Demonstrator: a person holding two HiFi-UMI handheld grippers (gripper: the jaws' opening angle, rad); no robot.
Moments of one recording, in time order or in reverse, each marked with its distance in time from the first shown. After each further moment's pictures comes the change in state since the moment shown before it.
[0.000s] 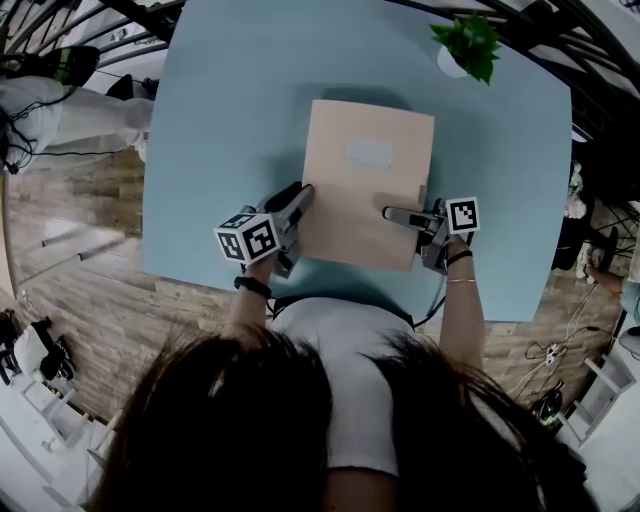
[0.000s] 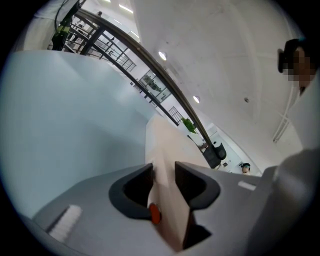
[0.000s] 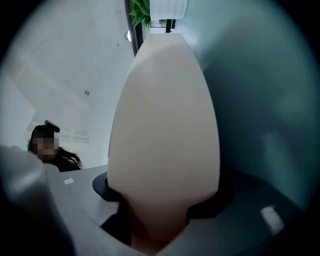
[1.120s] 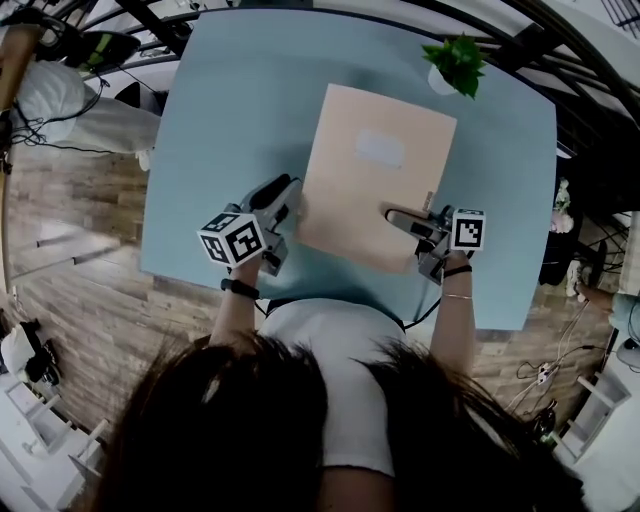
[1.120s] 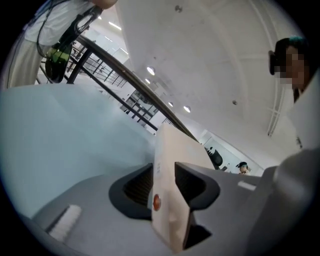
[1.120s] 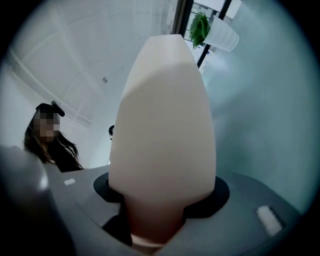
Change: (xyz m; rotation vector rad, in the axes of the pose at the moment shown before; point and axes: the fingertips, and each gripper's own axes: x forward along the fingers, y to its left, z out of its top) left arm -0.029 -0.051 0.048 0.120 -0.164 -0.045; right arm -0.033 0.061 0.014 -0.300 -0.113 -0.044
